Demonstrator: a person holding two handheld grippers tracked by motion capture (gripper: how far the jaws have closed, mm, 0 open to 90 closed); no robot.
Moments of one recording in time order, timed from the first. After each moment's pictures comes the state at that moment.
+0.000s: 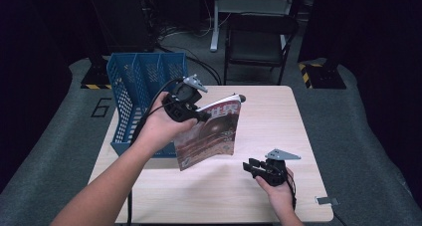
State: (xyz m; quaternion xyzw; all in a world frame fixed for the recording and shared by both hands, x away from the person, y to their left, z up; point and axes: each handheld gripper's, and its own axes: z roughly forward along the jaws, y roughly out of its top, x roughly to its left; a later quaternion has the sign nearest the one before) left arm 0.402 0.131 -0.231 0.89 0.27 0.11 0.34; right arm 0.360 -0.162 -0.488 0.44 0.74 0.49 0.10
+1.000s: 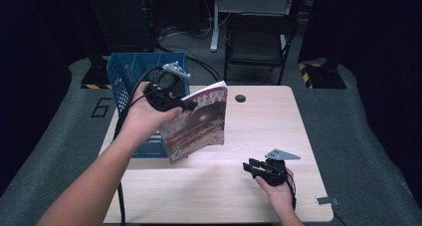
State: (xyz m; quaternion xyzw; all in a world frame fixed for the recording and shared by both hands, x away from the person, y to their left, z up) left arm 0.405 0.165 -0.204 0.88 0.30 0.13 0.35; right arm 0.361 -0.162 -0.489 0.44 0.75 0.49 0.10
